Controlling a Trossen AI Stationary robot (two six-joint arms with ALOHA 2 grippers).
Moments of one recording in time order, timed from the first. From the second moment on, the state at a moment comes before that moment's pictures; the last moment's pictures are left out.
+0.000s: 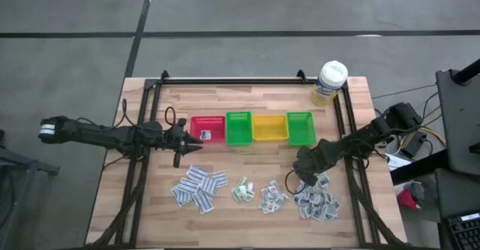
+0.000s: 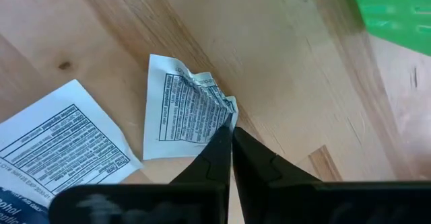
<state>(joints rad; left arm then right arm) -0.01 0.58 0.17 0.21 0.01 -0.21 0.35 1.48 0.68 -0.88 0.11 0.97</state>
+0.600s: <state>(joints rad) -0.01 0.58 0.17 0.21 0.01 -0.22 0.36 1.29 0.68 -0.57 0.33 0.78</state>
